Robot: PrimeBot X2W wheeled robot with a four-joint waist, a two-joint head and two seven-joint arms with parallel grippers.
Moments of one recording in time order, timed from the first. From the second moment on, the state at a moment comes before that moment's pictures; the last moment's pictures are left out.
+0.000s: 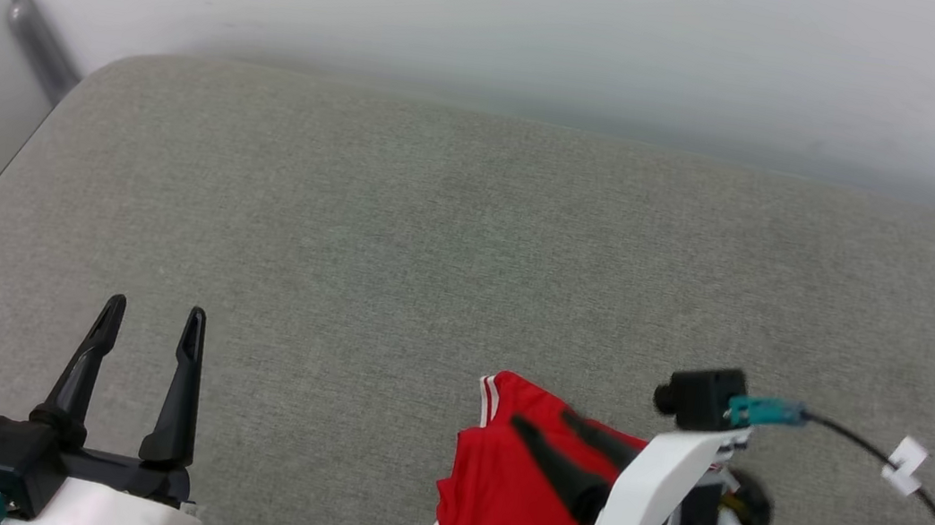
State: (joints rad) left arm 0.08 0.15 0.03 -0.13 -0.22 -0.13 -0.26; right arm -0.18 -0.05 0.36 0.17 0.72 0.13 0.47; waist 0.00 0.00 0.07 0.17
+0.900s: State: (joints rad) left arm 0.07 0.12 0.02 -0.15 -0.24 -0.13 -0.26; right arm -0.03 -0.15 -0.08 -0.17 0.09 0.13 -0.06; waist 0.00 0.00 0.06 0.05
